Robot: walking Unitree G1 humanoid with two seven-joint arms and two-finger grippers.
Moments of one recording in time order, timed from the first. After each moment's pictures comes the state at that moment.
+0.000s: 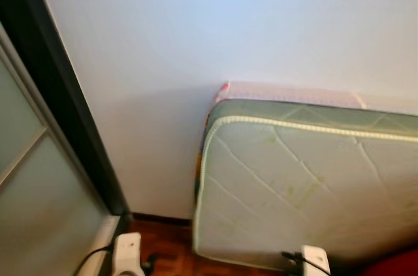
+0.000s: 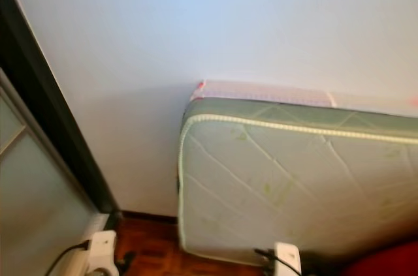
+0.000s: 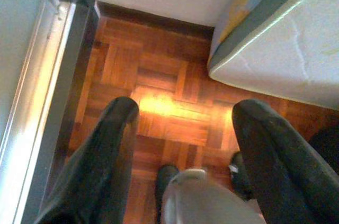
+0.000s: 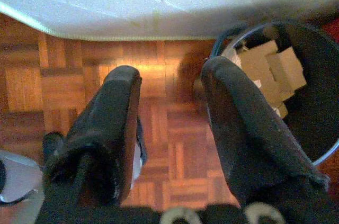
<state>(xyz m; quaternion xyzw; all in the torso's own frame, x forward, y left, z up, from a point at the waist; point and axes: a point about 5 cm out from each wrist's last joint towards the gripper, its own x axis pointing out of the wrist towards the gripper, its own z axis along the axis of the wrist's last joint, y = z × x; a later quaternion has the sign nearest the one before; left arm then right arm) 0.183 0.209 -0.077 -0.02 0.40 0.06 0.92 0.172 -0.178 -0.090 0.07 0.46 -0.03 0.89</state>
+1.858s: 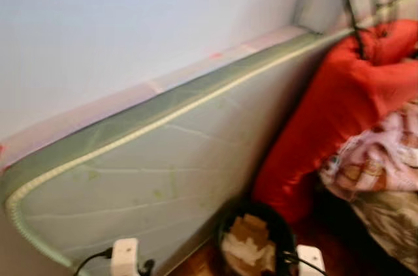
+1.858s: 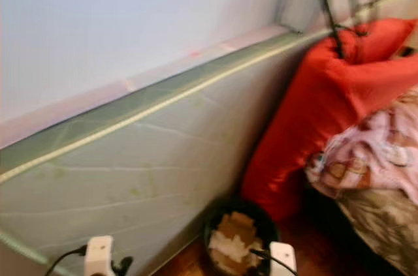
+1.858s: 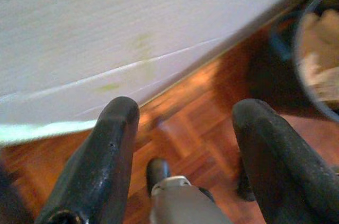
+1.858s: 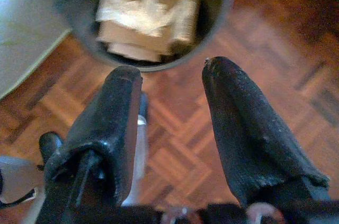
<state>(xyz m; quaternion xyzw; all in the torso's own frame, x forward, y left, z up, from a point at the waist) 0.190 0.197 -0.075 -0.03 0.39 0.04 0.92 0.165 -0.188 -0.092 0.06 0.47 -0.04 0.88</state>
